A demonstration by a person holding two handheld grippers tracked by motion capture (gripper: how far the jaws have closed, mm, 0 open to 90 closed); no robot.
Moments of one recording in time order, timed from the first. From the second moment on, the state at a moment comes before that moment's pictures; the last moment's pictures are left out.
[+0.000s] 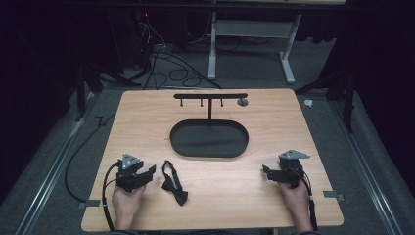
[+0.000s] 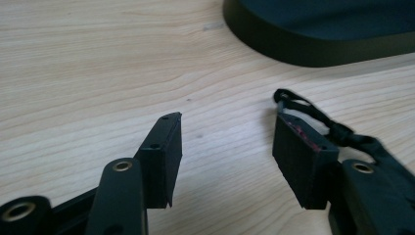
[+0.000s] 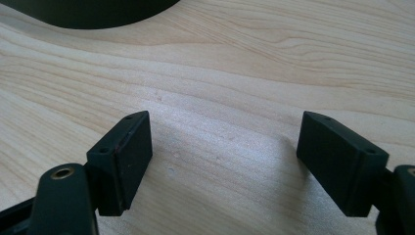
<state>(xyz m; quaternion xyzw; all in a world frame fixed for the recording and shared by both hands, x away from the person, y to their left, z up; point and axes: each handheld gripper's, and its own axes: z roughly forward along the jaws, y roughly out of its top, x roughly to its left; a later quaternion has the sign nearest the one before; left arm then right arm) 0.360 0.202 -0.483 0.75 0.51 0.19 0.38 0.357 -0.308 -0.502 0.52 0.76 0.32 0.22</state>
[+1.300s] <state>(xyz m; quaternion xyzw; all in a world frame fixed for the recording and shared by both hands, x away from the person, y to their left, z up) 0.375 0.161 -0.497 0.79 0.47 0.19 0.33 0.357 -0.308 -0.503 0.52 0.76 0.32 0.22</state>
